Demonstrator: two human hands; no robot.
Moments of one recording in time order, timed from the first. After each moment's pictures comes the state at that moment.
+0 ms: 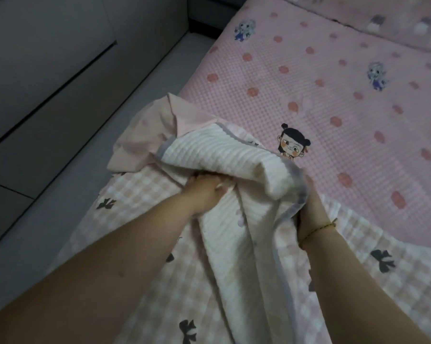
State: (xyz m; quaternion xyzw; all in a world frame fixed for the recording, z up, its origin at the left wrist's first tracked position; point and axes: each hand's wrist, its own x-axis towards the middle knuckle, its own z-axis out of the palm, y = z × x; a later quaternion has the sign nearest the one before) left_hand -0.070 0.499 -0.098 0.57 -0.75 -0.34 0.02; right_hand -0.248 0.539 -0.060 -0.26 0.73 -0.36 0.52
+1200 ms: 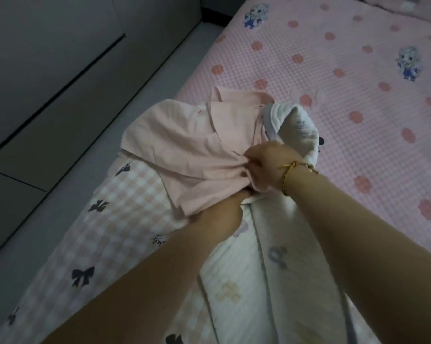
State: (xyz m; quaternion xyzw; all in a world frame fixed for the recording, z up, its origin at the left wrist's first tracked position) left_hand -0.123 0.519 -0.105 0.58 -0.73 -0.34 0.12; right_hand -0.242 0.452 -0.044 -0.79 0.59 0.05 0.17
